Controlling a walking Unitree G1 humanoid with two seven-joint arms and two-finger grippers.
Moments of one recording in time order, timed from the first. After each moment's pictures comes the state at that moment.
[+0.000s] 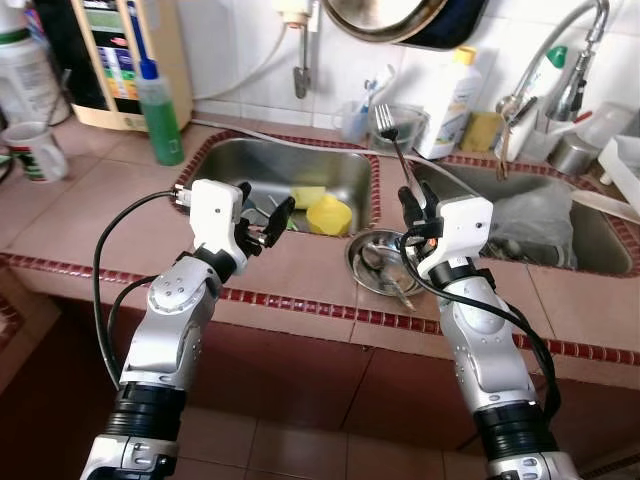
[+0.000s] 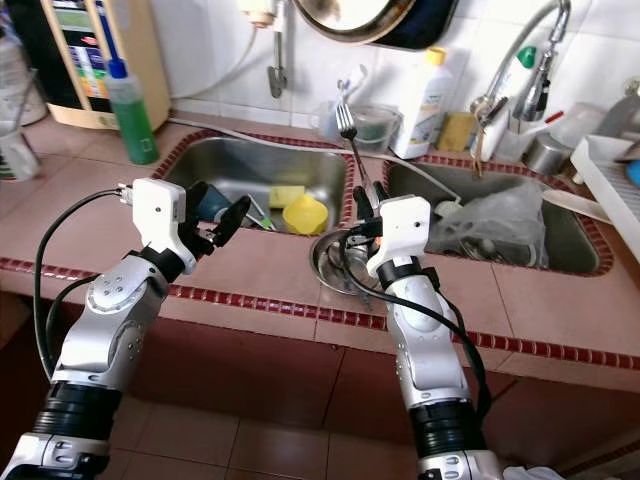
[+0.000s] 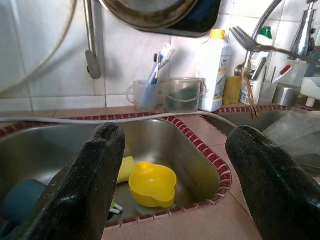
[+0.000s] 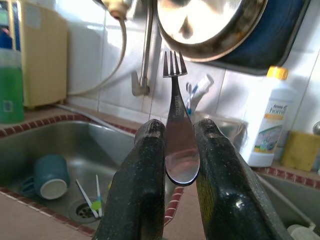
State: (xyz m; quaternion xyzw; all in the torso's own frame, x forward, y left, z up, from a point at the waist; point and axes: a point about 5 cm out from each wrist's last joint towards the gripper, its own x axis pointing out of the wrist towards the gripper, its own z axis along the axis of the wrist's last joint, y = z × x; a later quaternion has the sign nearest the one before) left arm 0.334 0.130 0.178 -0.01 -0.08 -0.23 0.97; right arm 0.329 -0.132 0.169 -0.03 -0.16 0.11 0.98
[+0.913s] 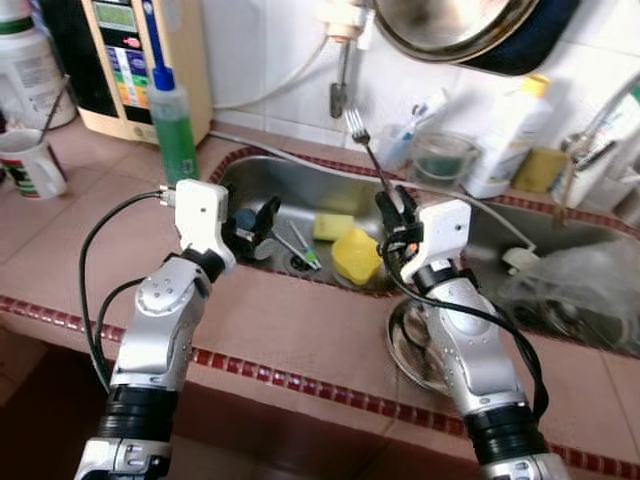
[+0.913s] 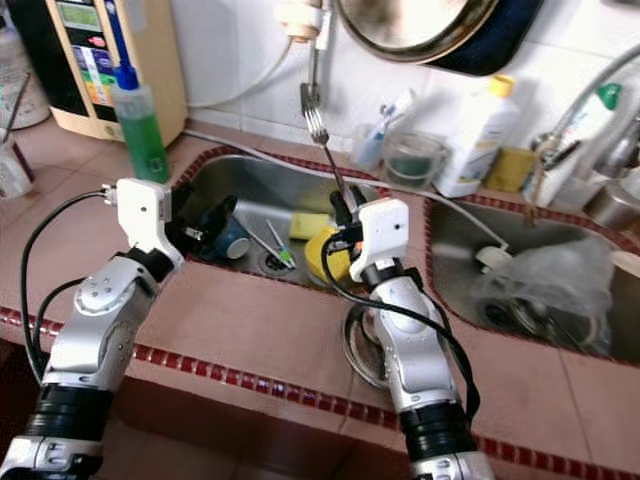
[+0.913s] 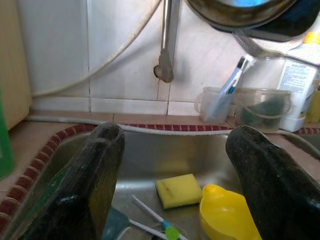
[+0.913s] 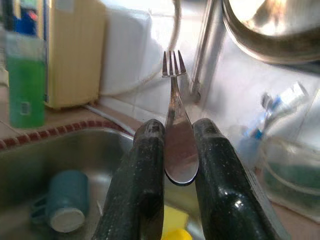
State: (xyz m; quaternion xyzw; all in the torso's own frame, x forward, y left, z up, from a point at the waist) left arm 0.333 0.135 0.172 -0.02 -0.07 -0.21 0.98; right arm 0.328 -0.125 0.164 -0.03 -0.14 0.14 0.98
